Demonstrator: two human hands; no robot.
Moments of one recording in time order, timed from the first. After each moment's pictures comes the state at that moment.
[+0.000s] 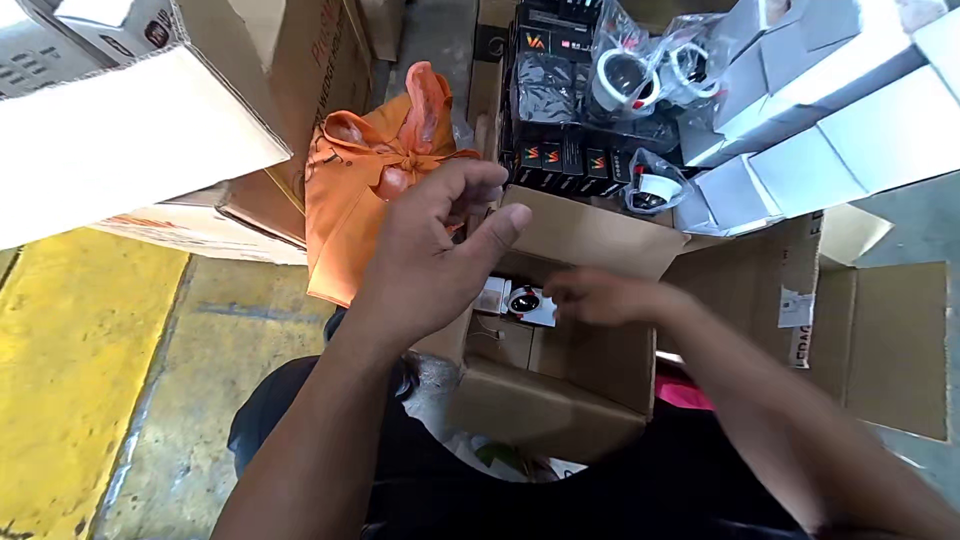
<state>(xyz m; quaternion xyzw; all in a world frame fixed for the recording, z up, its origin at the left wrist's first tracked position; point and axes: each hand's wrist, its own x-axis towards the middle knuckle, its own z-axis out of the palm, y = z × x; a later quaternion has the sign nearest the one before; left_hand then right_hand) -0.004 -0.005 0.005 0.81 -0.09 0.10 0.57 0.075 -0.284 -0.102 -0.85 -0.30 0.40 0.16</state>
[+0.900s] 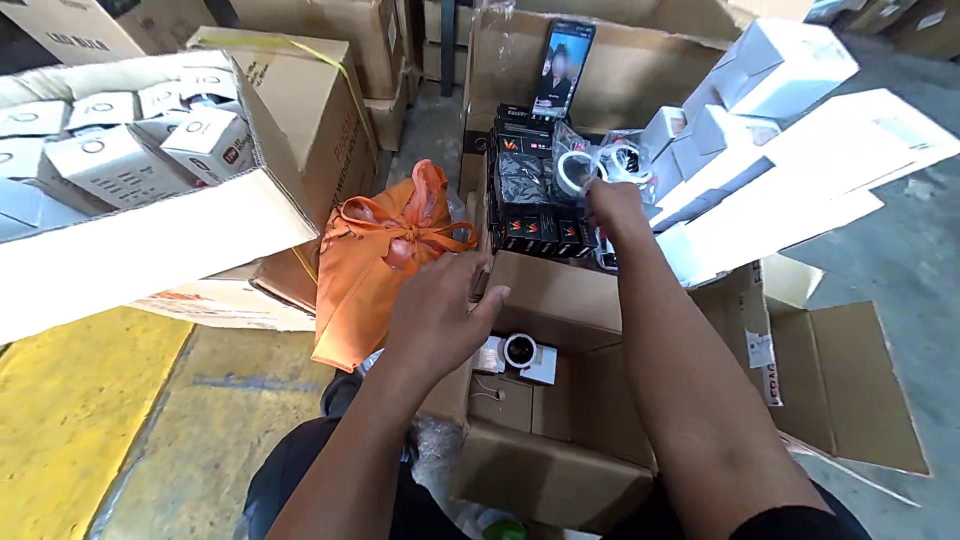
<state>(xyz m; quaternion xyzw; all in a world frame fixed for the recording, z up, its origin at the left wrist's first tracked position) 0.011 -0.002 -0.016 0.93 -0.04 0.08 0.35 0.230 -0.258 -0.042 -0.88 0.18 0.03 0.43</state>
